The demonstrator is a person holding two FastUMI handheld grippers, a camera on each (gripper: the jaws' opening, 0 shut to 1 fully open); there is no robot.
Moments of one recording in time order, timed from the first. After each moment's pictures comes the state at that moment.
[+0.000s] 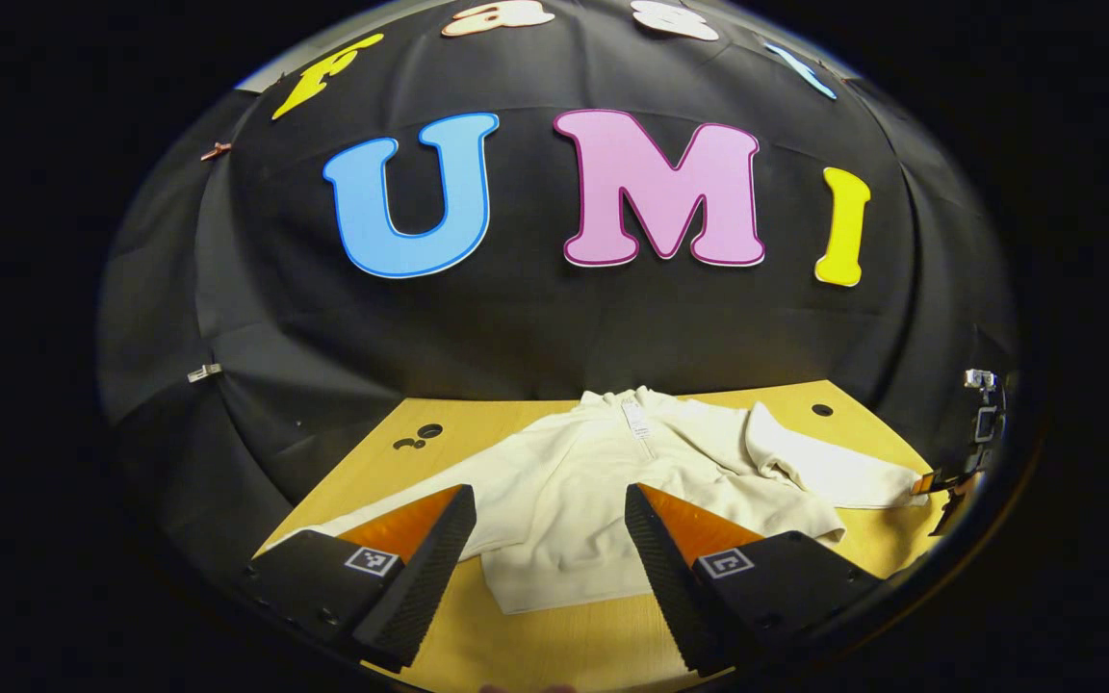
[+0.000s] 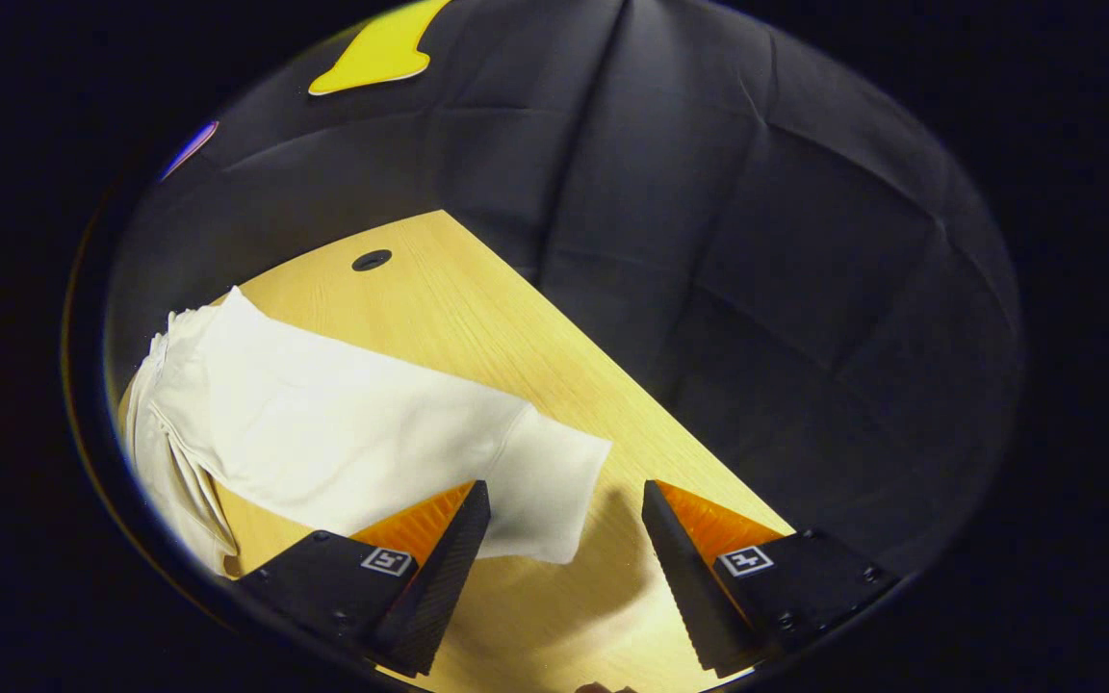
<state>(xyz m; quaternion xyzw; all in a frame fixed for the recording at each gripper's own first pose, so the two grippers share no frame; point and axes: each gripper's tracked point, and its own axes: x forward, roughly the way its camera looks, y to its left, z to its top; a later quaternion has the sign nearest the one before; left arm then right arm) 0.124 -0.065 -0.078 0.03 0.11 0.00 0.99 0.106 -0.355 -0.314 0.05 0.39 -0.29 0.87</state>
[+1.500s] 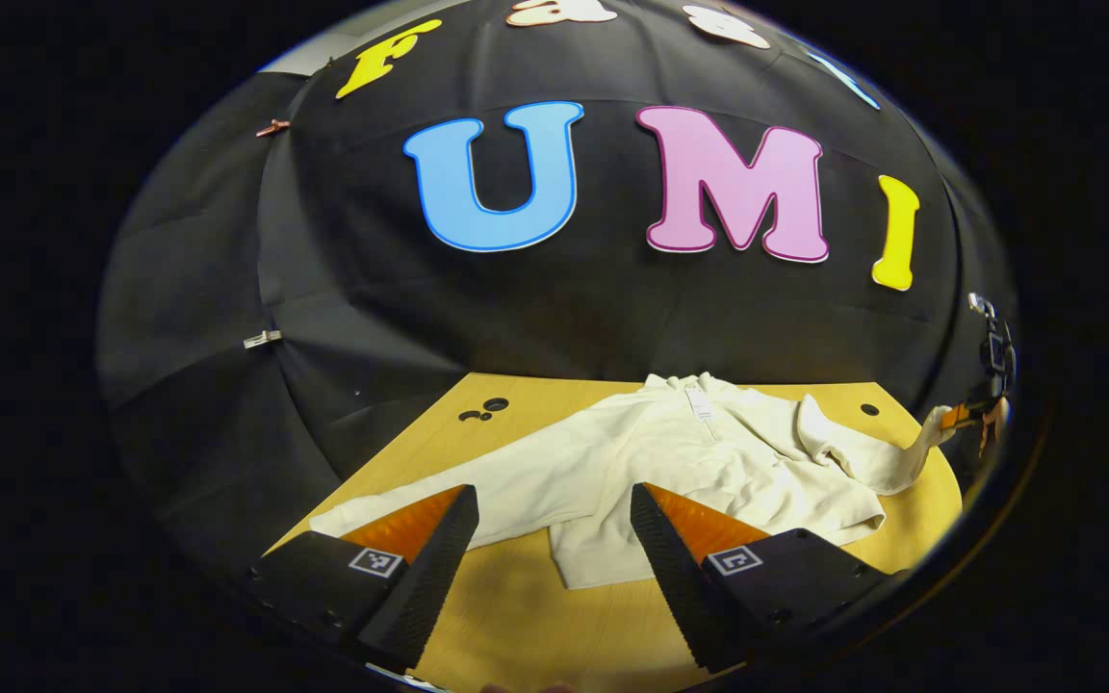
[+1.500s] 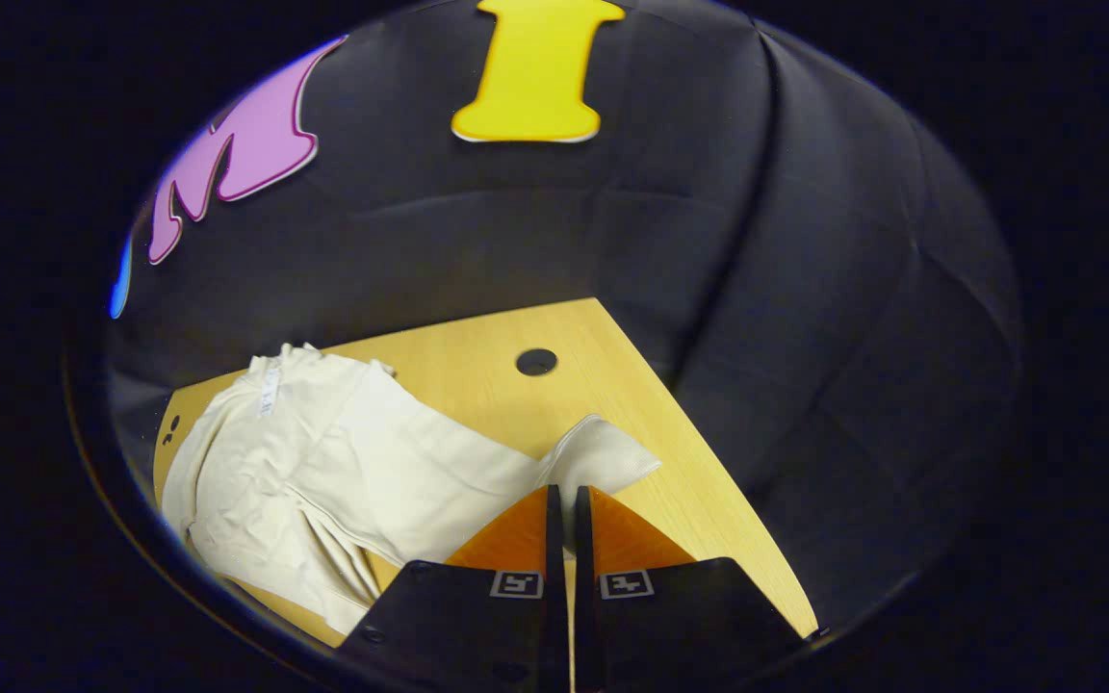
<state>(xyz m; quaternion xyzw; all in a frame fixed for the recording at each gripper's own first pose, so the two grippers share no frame) 0.090 0.012 -0.096 0.00 0.13 0.09 0.99 0.242 -0.248 -0.193 0.01 0.33 -0.11 0.94</state>
